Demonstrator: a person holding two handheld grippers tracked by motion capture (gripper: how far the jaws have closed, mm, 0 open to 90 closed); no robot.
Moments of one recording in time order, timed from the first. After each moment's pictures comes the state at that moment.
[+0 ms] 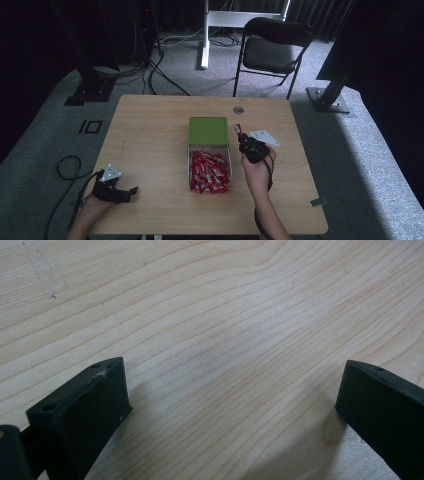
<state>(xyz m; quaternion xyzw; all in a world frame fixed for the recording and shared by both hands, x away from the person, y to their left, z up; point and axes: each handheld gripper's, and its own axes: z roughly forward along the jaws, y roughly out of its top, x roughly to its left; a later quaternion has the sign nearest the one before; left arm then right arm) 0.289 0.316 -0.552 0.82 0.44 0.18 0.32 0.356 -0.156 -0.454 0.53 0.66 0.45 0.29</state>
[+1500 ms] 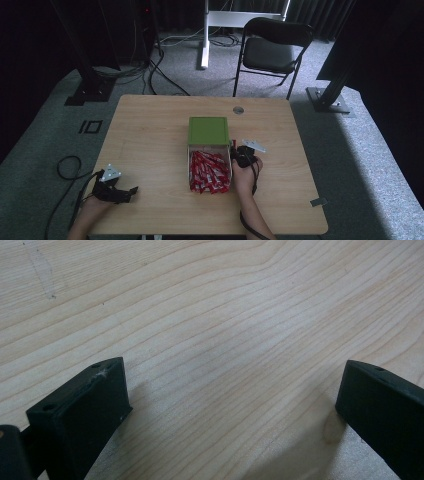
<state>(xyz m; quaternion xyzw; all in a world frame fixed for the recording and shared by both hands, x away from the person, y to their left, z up) 0.289 0.316 -0.552 0.82 0.44 0.18 0.32 0.389 -0.143 -0.546 0.62 0.63 0.42 0.23</state>
